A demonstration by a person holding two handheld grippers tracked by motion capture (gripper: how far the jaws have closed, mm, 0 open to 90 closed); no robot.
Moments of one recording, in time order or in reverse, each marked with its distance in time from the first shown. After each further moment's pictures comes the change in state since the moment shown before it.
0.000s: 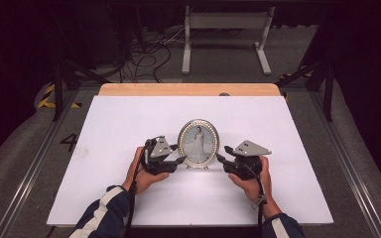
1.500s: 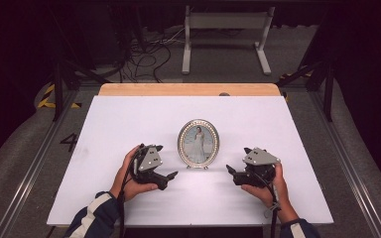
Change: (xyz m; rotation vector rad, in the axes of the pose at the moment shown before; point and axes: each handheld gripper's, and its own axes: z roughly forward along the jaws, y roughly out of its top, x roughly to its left) left arm -0.007 -0.020 -0.031 -0.011 0.026 0.091; right arm -0.015 -0.022 -0.024 0.069 -0.084 -0.143
